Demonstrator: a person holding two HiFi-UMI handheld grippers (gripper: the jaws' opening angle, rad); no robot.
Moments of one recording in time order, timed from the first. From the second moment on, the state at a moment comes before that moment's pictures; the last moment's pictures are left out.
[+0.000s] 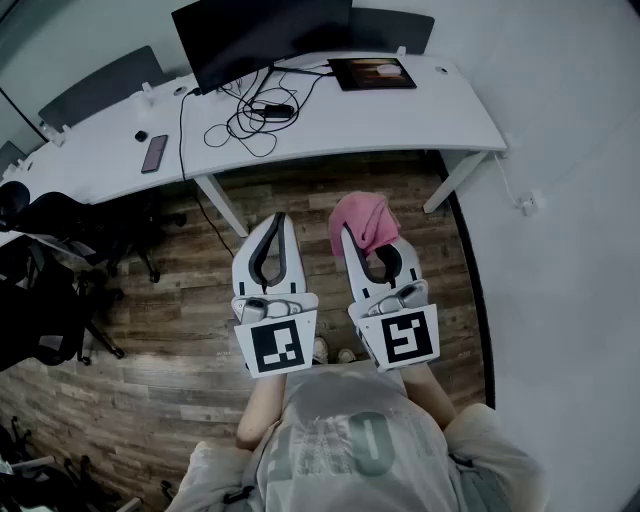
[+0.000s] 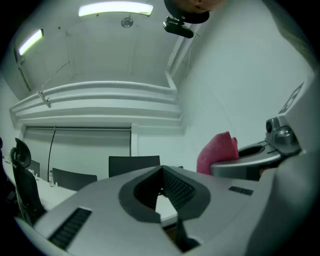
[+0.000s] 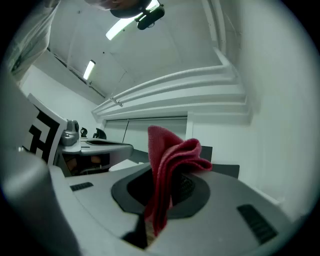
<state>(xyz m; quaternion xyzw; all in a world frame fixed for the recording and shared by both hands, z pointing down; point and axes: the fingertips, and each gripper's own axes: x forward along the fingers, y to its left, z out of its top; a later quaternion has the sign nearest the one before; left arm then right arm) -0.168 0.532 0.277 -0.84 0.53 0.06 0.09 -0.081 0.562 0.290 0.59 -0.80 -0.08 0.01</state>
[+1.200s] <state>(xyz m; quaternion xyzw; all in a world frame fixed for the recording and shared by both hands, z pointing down) -0.199 0.418 0.319 -0.83 0.55 0.05 0.07 -0.057 0.455 0.326 0.61 -0.79 -0.08 0.01</state>
